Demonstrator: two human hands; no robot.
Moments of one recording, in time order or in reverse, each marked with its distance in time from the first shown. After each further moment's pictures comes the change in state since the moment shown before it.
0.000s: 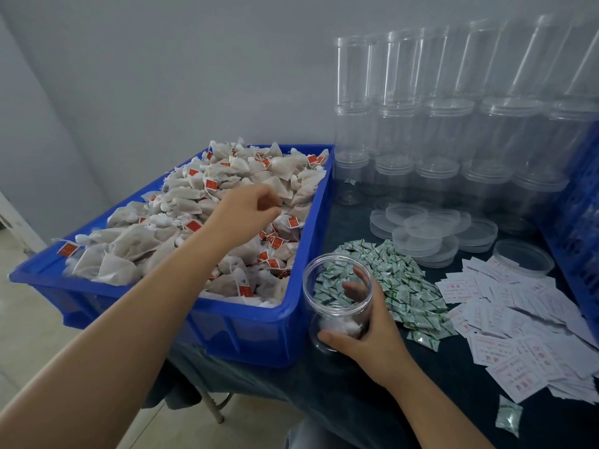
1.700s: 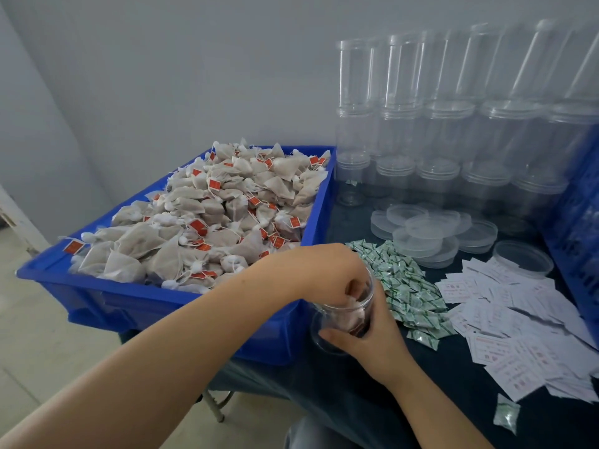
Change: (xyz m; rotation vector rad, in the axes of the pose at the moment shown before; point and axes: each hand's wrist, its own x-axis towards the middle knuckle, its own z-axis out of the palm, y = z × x) left_hand -0.040 0.097 0.031 0.372 -0.691 0.471; right_hand 0.003 -0.001 0.002 0.032 0.012 -0.054
